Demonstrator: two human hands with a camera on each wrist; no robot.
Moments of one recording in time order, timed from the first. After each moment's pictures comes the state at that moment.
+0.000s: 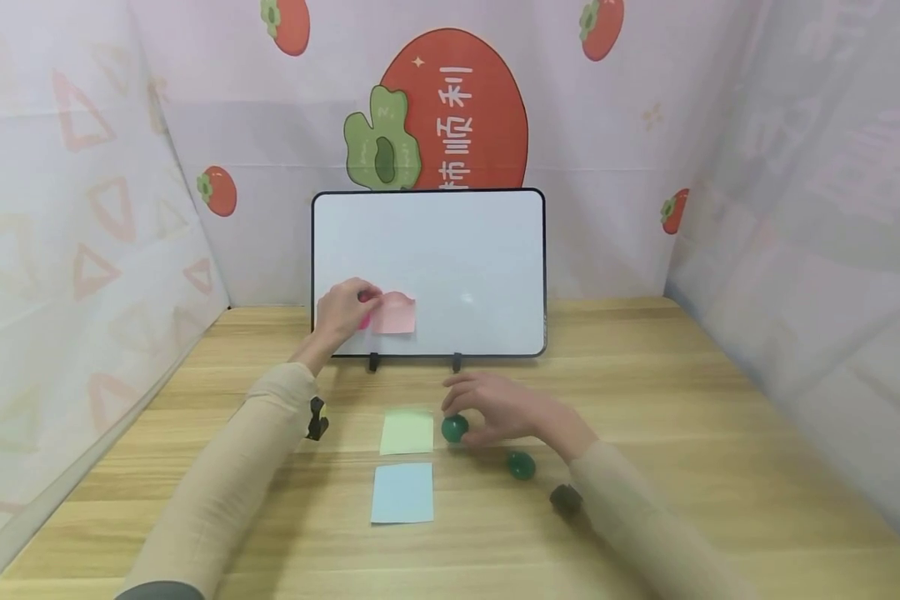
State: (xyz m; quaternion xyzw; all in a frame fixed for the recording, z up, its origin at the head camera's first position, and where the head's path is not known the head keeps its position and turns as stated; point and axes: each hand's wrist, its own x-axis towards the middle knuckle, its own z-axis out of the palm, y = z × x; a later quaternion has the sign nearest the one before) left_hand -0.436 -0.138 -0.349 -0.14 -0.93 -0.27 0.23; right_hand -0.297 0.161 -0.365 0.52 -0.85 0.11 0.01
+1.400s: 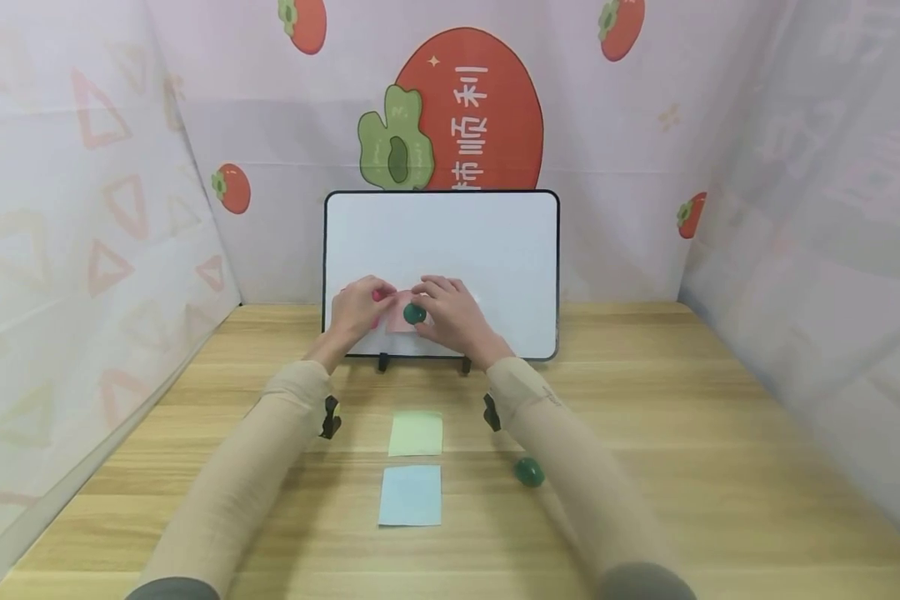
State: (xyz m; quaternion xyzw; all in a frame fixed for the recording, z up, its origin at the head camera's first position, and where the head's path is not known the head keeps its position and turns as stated) left_hand -0.436 -0.134 -0.348 -0.15 -0.92 -0.25 0.25; right_hand -0.416 0.078 -0.343 0.43 -0.83 0.08 0.33
